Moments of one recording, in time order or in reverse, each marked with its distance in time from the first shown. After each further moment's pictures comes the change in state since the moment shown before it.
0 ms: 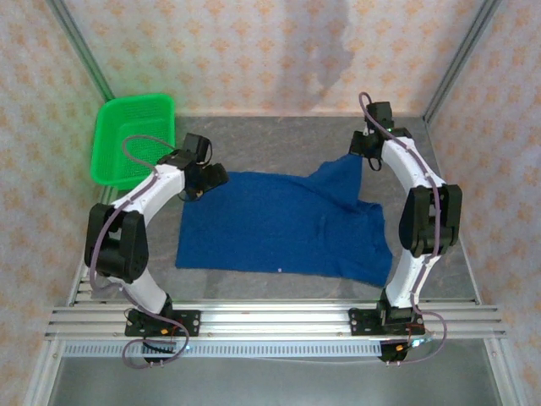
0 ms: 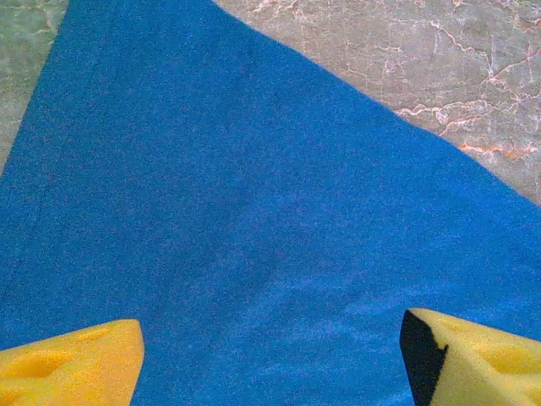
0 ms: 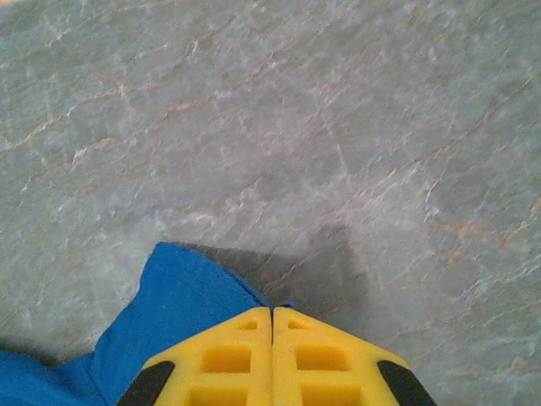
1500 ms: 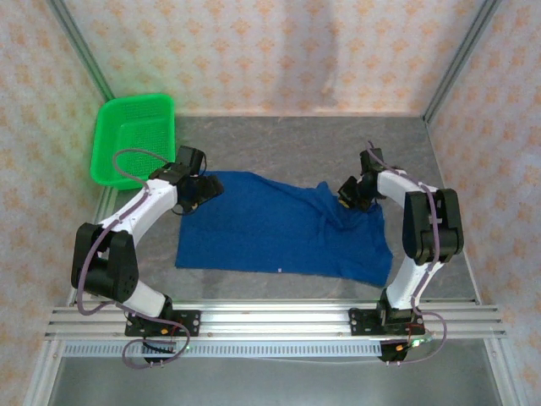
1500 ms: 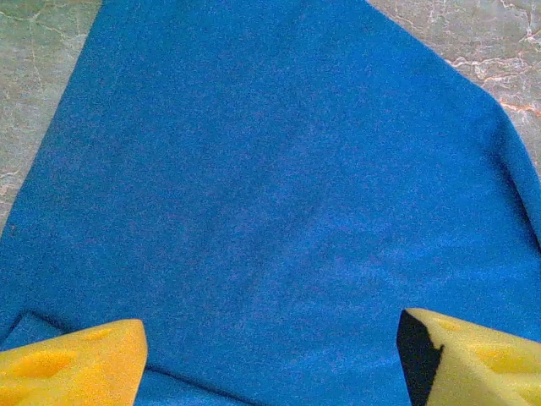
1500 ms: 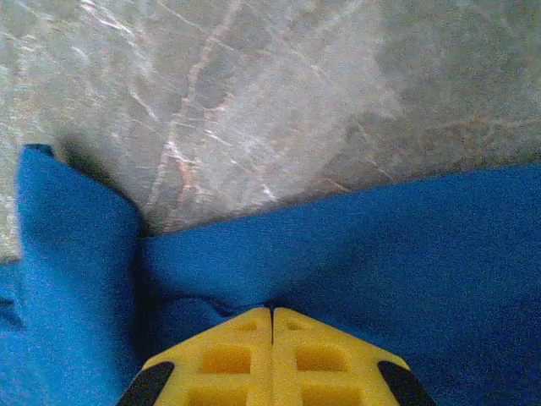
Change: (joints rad) left arm 0.000 -0.168 -0.169 -0.006 -0.001 -0.043; right arm 0.000 -0.081 -0.466 0.056 -0.365 0.493
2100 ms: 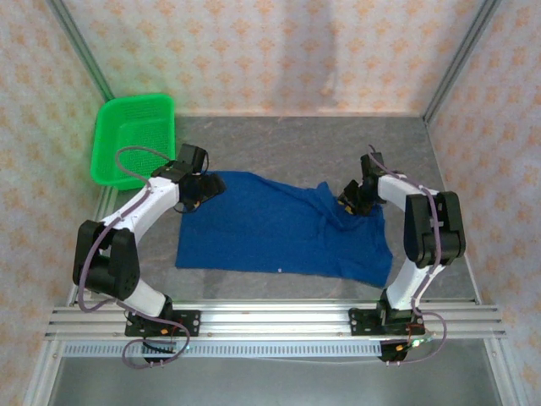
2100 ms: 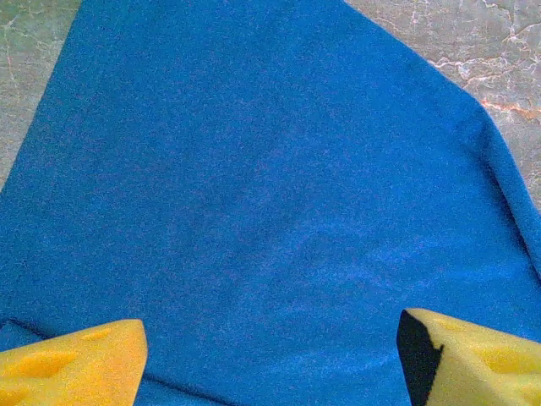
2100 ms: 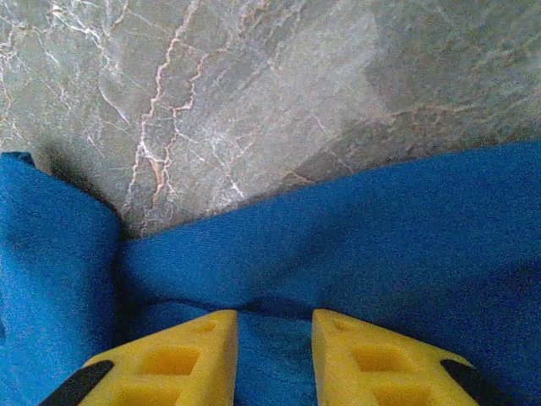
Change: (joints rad) left arm -0.013 0.019 0.024 0.001 0.003 -0.001; right arm 0.000 -0.028 -0.070 0.033 0.027 0.037
